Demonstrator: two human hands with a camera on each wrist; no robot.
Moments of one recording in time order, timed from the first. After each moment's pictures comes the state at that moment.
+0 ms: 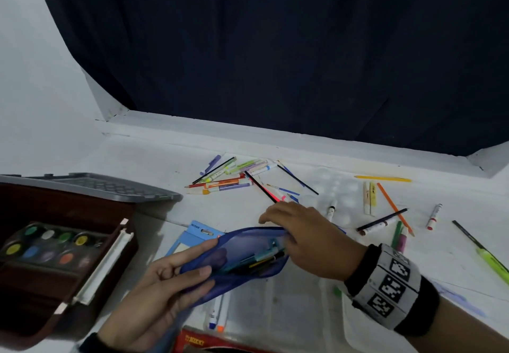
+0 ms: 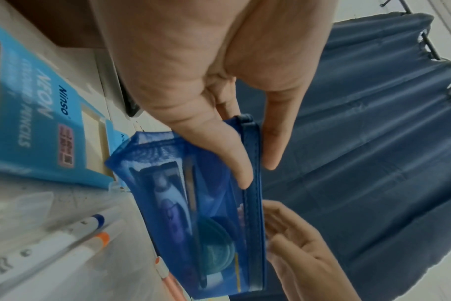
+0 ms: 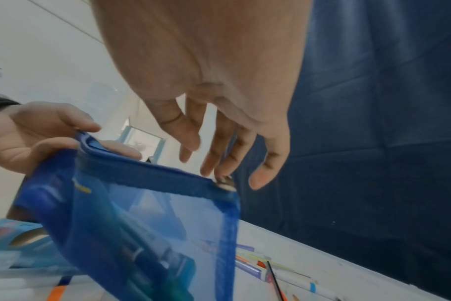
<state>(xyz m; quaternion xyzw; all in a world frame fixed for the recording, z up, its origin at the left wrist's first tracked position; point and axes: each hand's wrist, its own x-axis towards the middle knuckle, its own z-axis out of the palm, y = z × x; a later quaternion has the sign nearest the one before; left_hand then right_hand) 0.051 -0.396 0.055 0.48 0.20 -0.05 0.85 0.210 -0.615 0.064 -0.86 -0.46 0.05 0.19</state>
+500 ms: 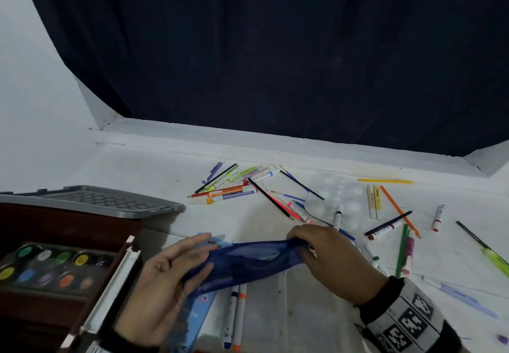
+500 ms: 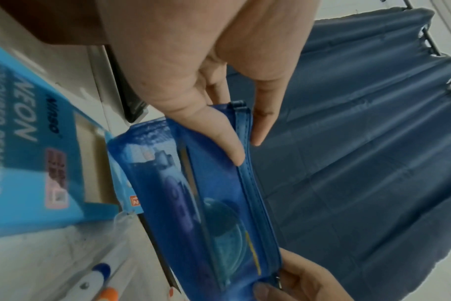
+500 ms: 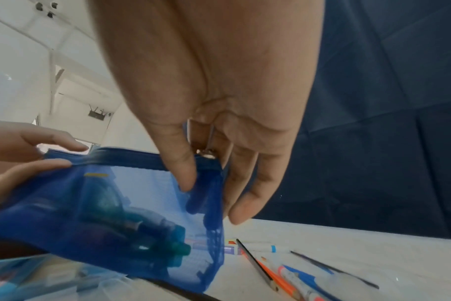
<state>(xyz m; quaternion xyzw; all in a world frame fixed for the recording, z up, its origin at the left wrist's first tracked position) 0.082 -0.363 0.035 0.46 0.21 0.06 0.86 0.199 -0.618 0.046 -0.90 -0.36 0.02 0.25</state>
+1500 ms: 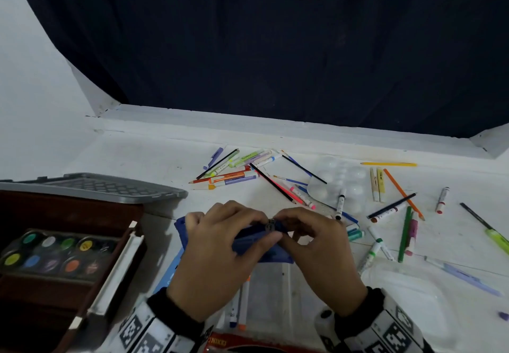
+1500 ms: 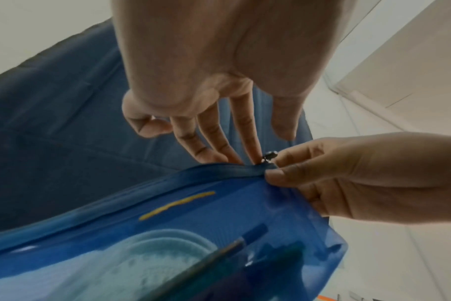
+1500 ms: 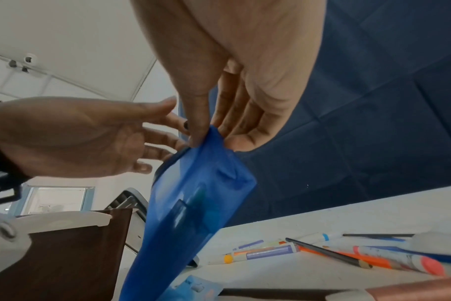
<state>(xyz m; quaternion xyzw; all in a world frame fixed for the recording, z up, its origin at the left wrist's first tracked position) 0.098 -0.404 0.067 0.93 -0.05 0.20 0.30 0.154 -0.579 0.052 -0.80 -0.27 -0.10 0.53</state>
